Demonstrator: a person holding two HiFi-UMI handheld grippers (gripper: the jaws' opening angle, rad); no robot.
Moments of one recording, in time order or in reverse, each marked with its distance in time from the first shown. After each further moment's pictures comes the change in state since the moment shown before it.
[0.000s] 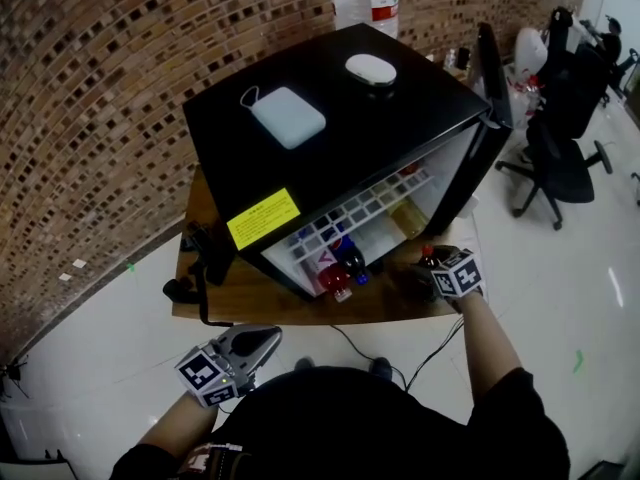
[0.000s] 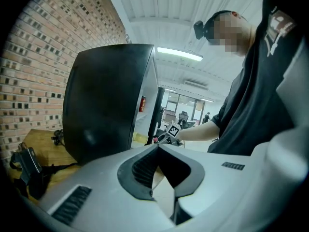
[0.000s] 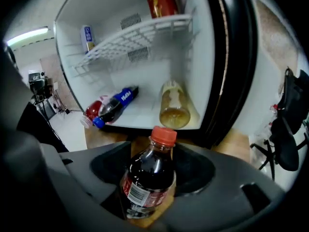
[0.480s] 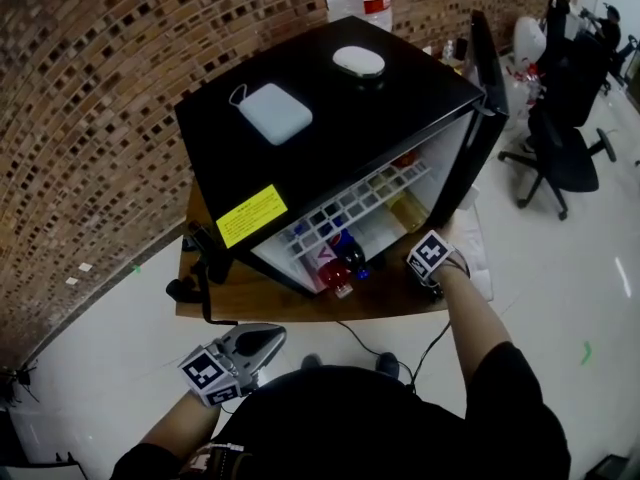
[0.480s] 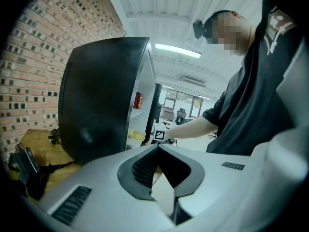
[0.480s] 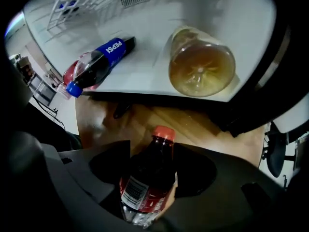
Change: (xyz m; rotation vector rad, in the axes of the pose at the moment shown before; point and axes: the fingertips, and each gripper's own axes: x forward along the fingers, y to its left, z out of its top) left arm 0.010 -0.011 -0.007 0.004 0.045 -0.024; right arm 0.058 -0.004 -0.063 -0.043 0.482 0.006
